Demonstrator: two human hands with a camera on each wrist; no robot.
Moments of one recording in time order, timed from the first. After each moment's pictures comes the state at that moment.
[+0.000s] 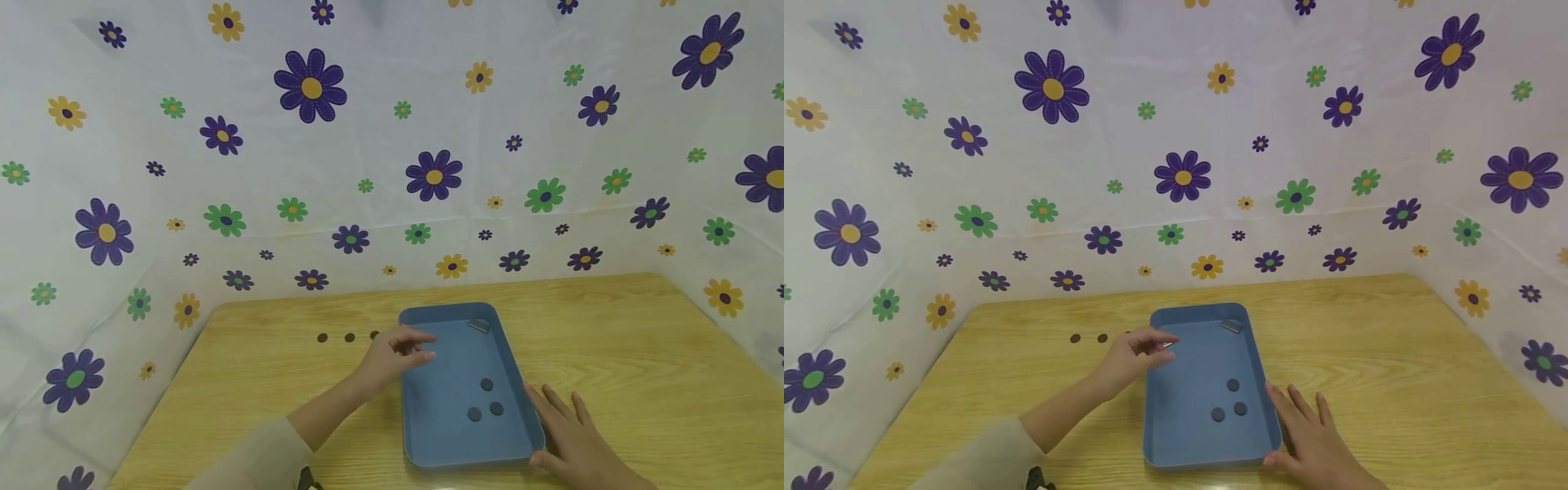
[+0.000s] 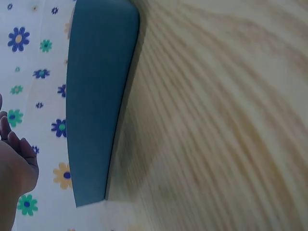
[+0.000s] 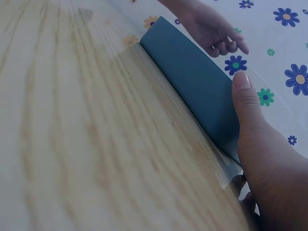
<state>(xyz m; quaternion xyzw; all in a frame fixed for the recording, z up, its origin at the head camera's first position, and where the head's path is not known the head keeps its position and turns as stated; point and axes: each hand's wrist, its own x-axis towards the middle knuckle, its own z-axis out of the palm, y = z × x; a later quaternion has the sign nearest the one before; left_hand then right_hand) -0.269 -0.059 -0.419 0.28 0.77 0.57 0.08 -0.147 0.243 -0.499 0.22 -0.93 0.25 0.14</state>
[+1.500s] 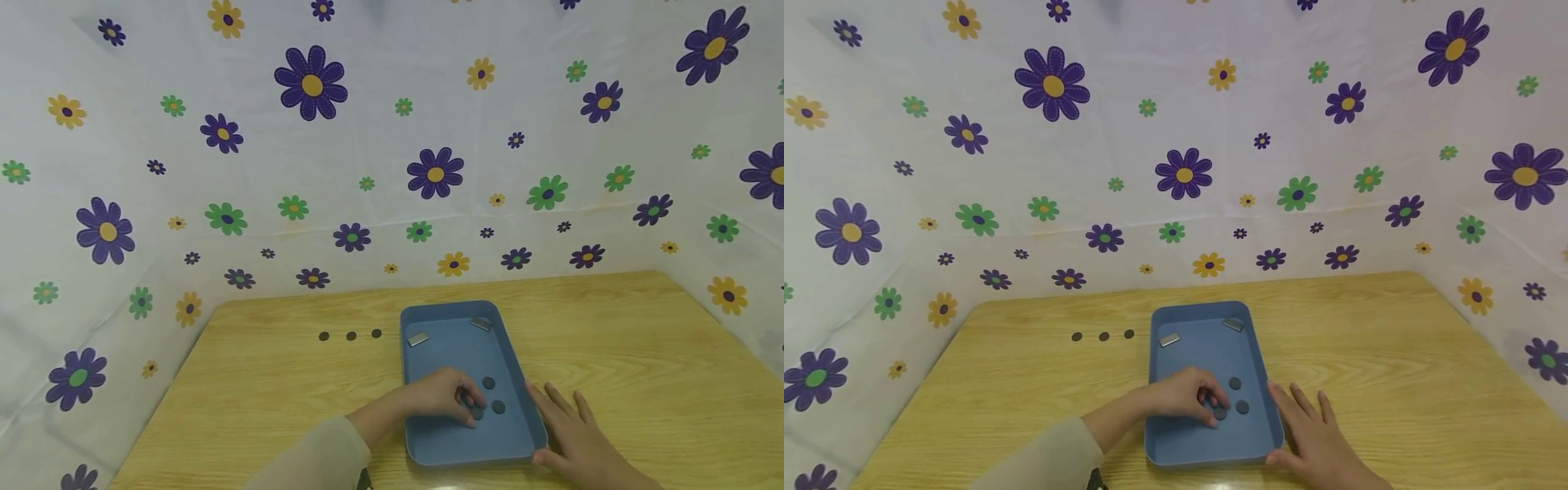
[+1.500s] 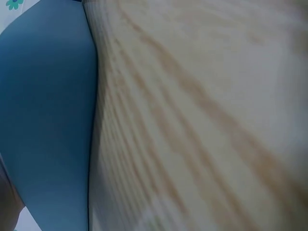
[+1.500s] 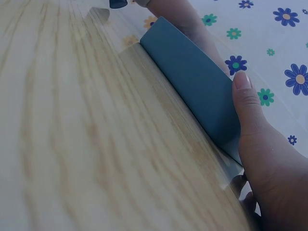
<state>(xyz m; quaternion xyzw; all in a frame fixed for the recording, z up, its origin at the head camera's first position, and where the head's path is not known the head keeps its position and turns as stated) -0.261 0.004 -0.454 0.37 0.83 0.34 0.25 -0.147 0.244 -0.498 0.23 -0.93 0.26 0.14</state>
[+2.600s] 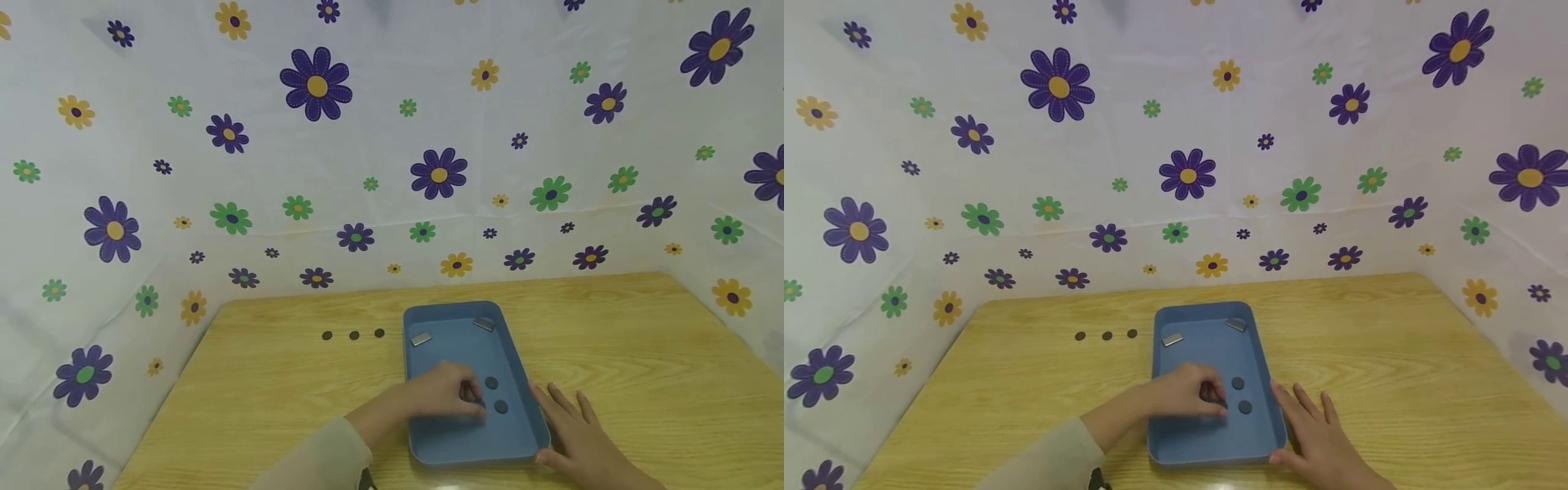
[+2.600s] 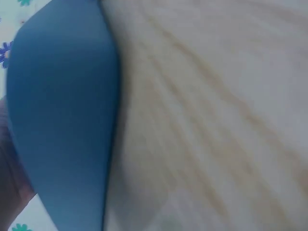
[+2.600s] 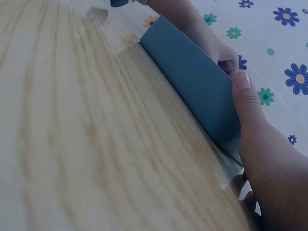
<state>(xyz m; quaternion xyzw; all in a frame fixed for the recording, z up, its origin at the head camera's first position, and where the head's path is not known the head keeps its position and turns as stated) -0.258 0.000 -0.443 0.47 0.83 0.27 0.12 -0.147 0.243 -0.496 0.22 -0.93 0.27 0.12</state>
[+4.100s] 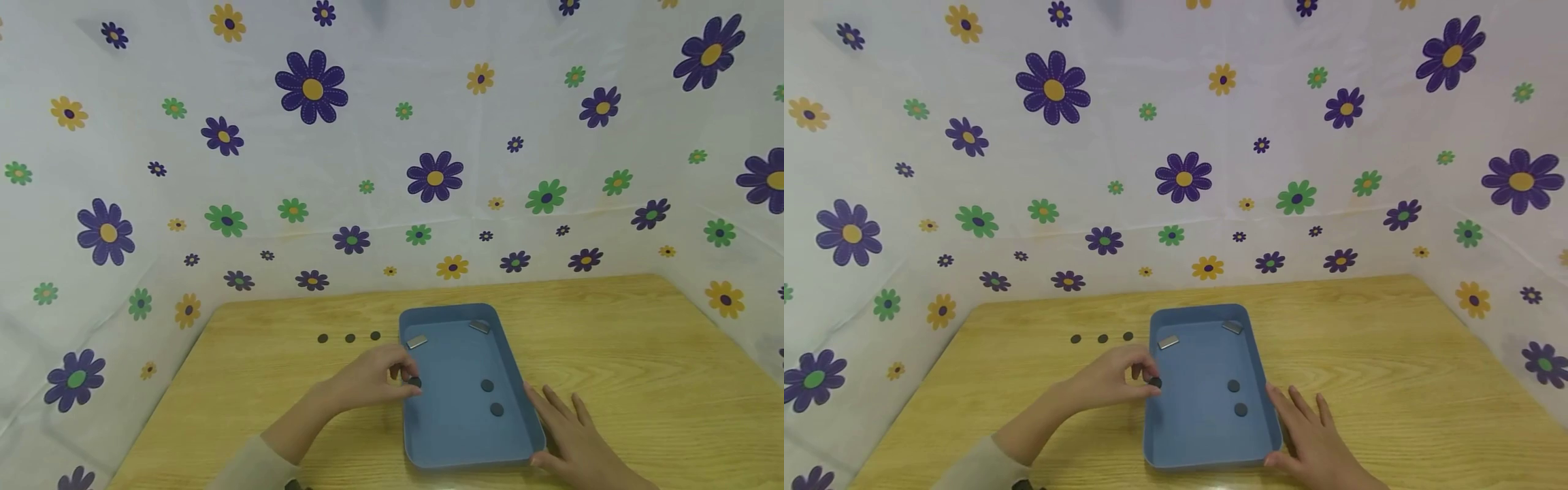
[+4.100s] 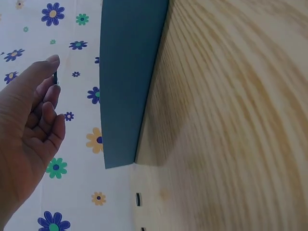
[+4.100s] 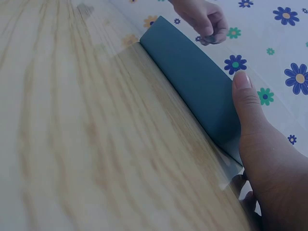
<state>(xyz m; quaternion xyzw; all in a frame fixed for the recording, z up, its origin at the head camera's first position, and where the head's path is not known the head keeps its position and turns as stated) -0.259 -0.087 -0.406 0.48 0.83 0.30 -0.01 -0.147 0.243 -0.496 0.22 -0.93 0.27 0.13</state>
